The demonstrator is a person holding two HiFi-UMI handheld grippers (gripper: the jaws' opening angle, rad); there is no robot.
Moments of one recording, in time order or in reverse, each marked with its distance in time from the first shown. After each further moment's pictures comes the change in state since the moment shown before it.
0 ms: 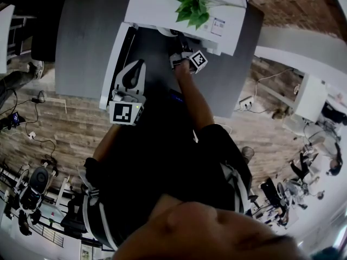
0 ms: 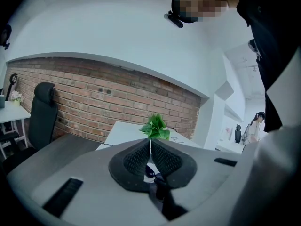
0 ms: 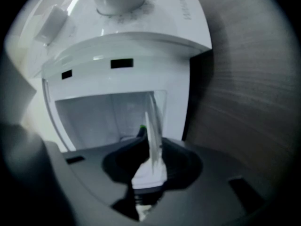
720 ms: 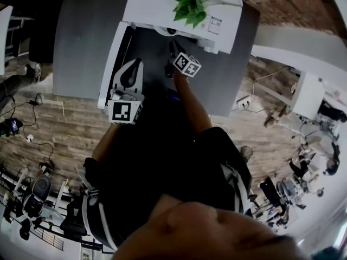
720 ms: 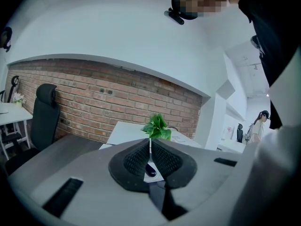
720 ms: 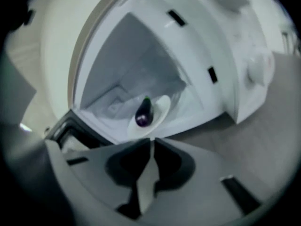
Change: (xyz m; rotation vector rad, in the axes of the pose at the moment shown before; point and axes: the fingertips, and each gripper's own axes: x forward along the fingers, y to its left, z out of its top) left arm -0.003 0.002 -0.003 0.000 0.006 0.023; right arm -0.025 0.009 -0.036 -0.855 0.219 -0.310
